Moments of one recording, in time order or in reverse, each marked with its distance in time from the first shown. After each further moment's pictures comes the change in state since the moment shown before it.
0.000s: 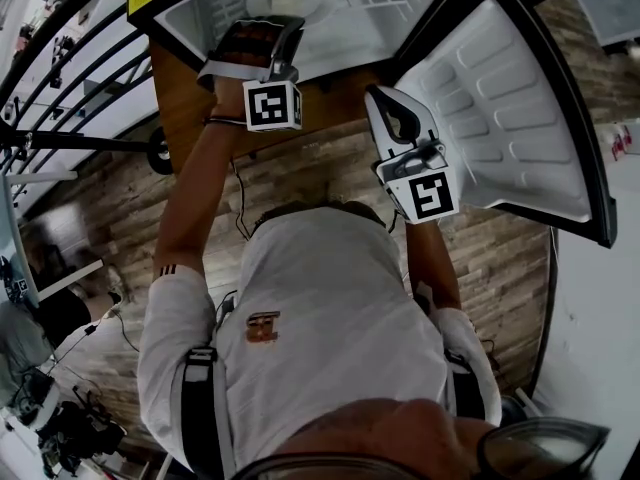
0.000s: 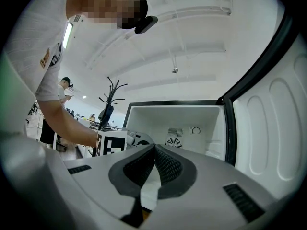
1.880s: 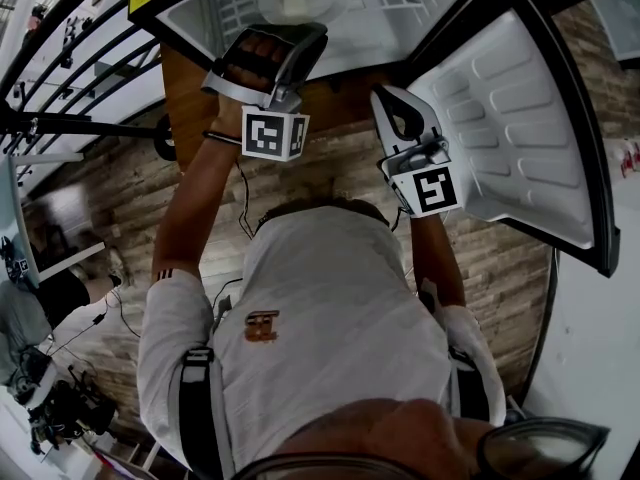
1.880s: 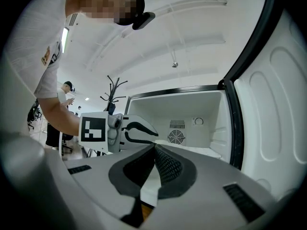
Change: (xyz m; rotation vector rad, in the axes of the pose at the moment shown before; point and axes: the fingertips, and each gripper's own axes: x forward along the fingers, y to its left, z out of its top) left arm -0.032 0.012 0.034 0.011 -0.159 0.096; right arm 0.015 -0.011 -0.032 0.045 0.042 0.056
